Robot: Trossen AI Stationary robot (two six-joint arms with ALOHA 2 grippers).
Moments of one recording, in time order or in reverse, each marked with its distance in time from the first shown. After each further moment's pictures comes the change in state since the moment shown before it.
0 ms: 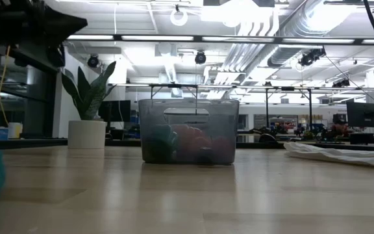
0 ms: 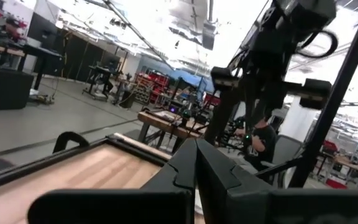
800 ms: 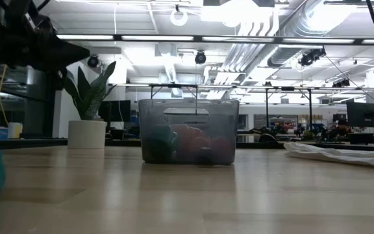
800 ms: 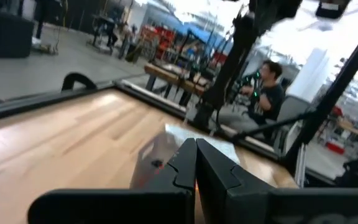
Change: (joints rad) left arm 0.000 0.000 -0.075 -0.126 0.039 -0.041; right arm -0.089 -0.059 0.000 -0.019 -0.024 -0.130
